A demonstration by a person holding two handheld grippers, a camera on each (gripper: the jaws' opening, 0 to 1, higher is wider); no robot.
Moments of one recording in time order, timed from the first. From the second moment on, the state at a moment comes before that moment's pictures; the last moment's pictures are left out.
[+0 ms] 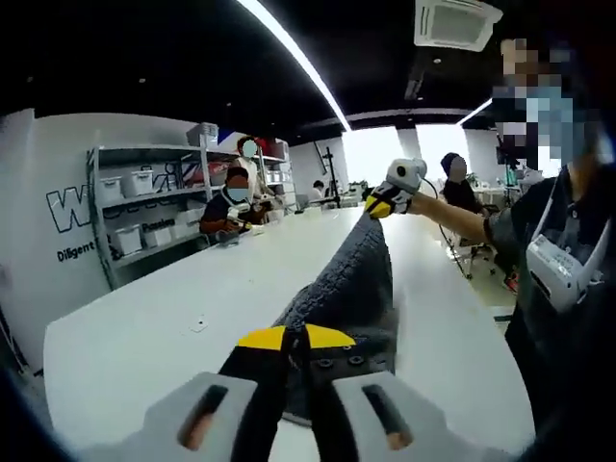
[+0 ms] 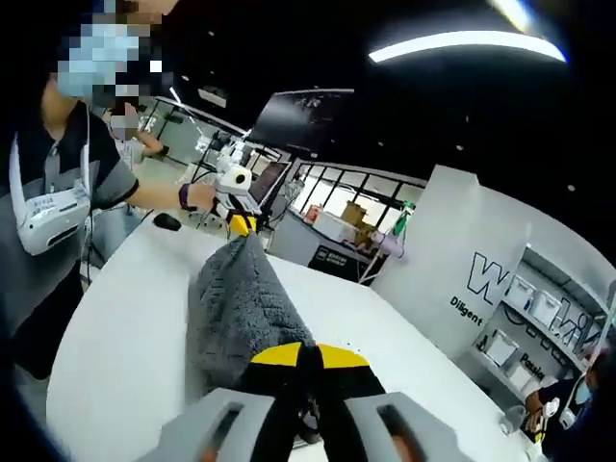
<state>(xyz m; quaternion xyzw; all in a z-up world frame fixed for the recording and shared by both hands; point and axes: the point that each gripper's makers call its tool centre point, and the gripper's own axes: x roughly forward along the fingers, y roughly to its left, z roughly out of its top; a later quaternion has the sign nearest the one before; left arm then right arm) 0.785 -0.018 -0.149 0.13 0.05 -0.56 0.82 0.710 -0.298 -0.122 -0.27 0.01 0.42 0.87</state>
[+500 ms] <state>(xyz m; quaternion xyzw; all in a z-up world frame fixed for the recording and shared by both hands) 0.887 -0.049 -0.265 0.20 0.17 -0.48 0.84 0.829 -0.330 -0.260 -0.25 0.19 0.36 0.88</state>
